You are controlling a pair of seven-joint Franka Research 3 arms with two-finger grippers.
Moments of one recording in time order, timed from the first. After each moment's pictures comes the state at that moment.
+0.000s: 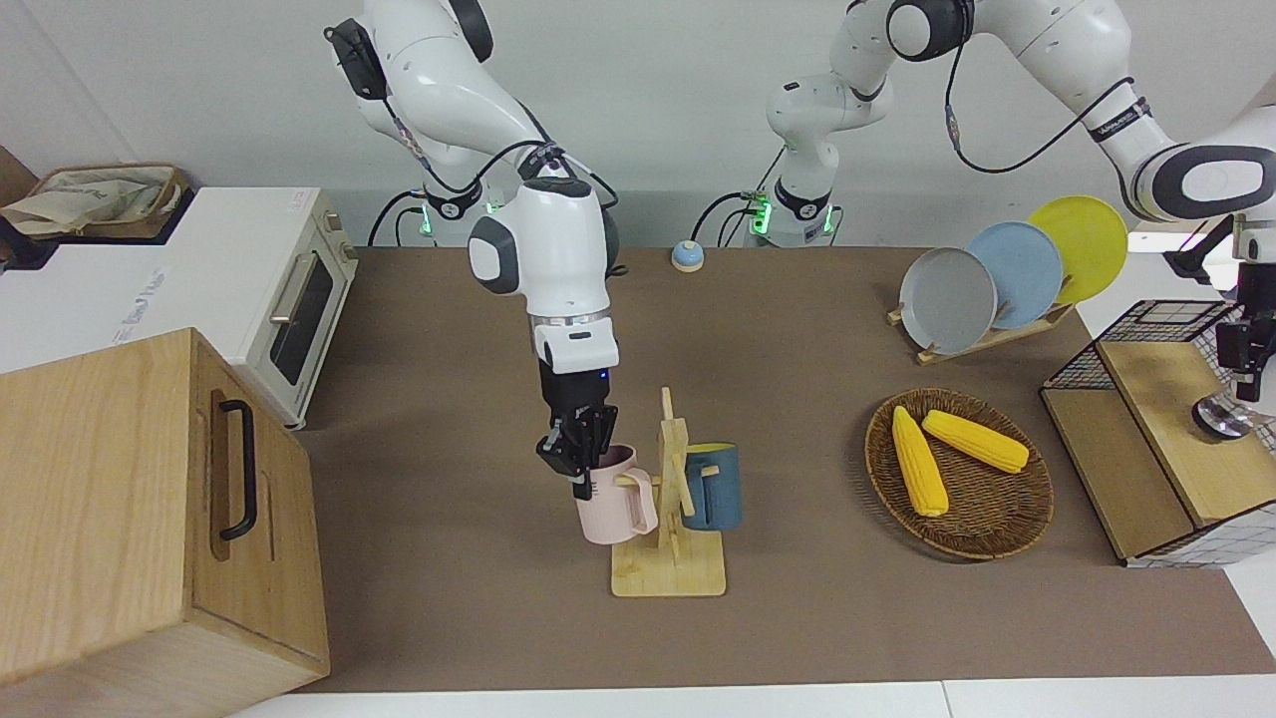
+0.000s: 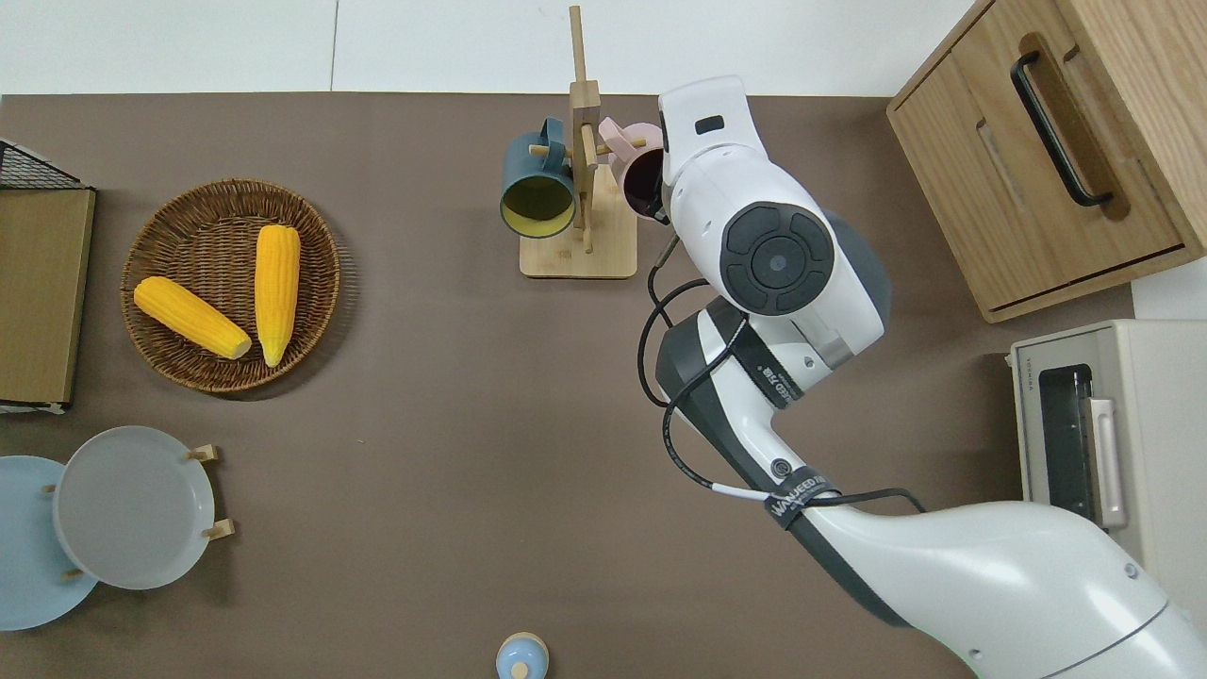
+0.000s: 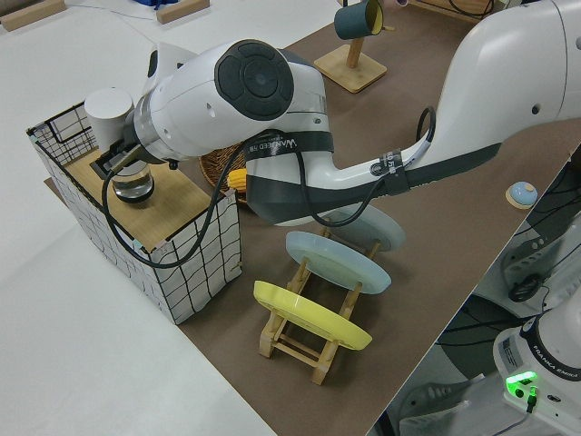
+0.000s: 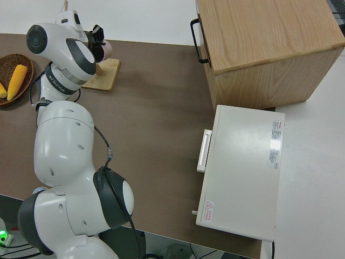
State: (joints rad) left arm 0.22 0.36 0.36 -1.61 -0.81 2.56 0.97; right arm 0.21 0.55 0.23 -1.38 -0.51 2.49 -0.33
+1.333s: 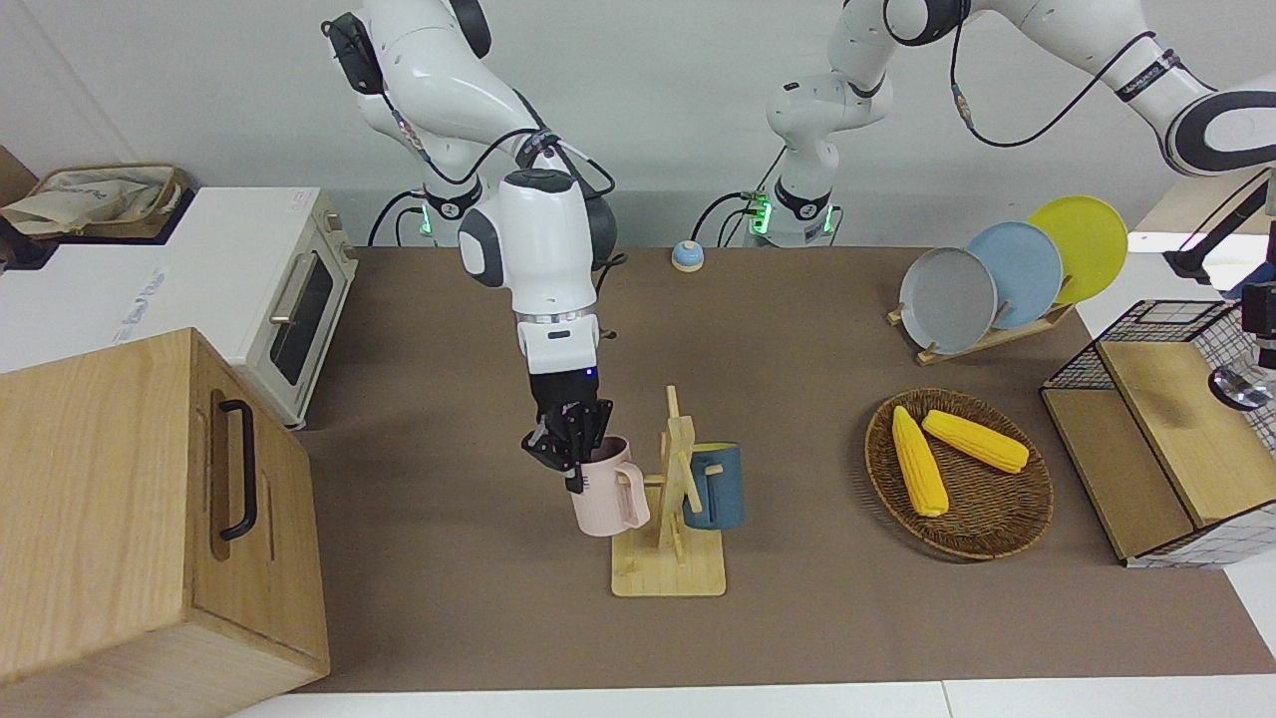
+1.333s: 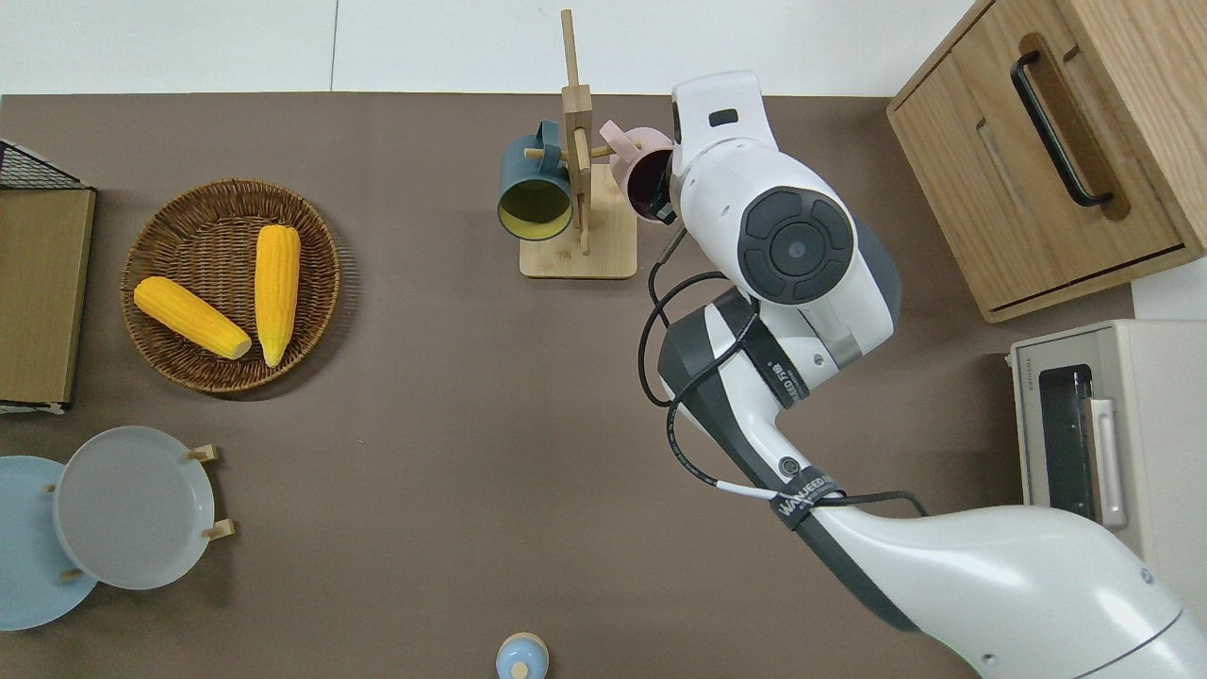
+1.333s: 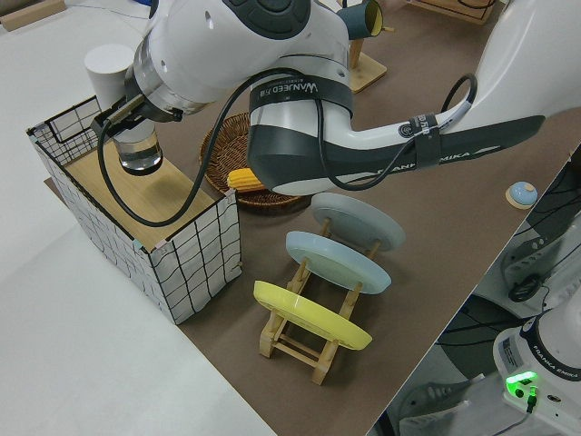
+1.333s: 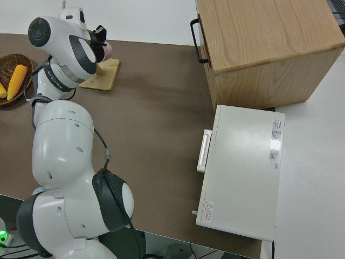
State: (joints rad) left arm 0.22 0.28 0.36 -1.55 -0.63 2.41 0.81; right arm 0.21 0.53 0.21 -1.38 -0.40 2.44 -0.30
